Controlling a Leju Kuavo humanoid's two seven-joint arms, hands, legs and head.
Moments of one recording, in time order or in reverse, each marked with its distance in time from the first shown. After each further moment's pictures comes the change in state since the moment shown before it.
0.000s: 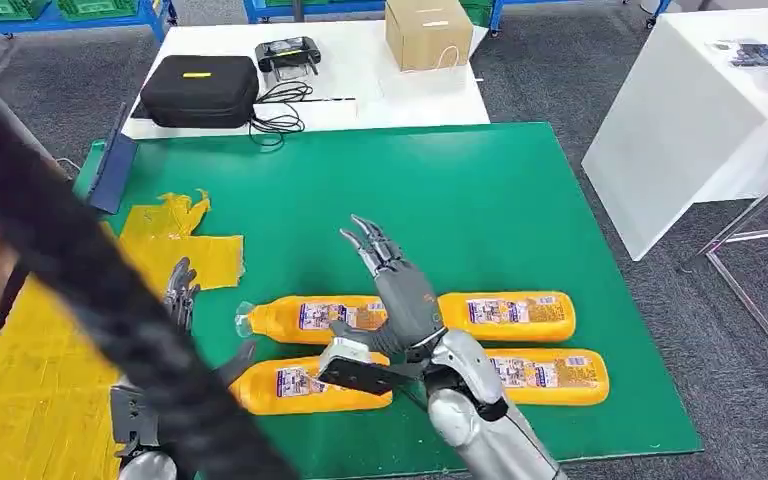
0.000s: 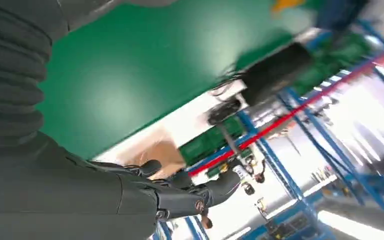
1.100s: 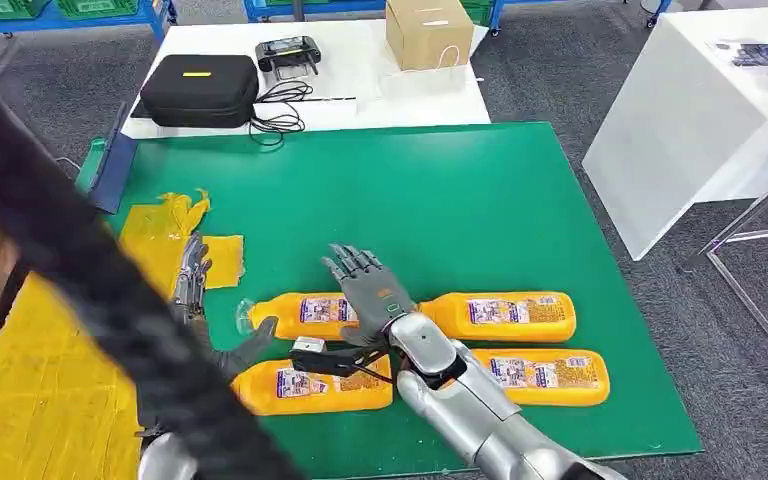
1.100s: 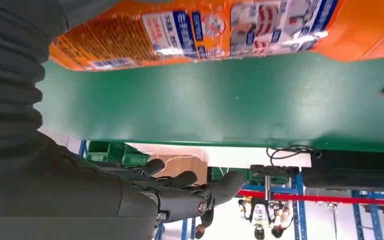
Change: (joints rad) left arm -0.065 -0.067 -0.047 0.012 -0.088 0.065 -0.008; right arm -0.233 0.070 0.107 0.505 0.324 0.040 0.170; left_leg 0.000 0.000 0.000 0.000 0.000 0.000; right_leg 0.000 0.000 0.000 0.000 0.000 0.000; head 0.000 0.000
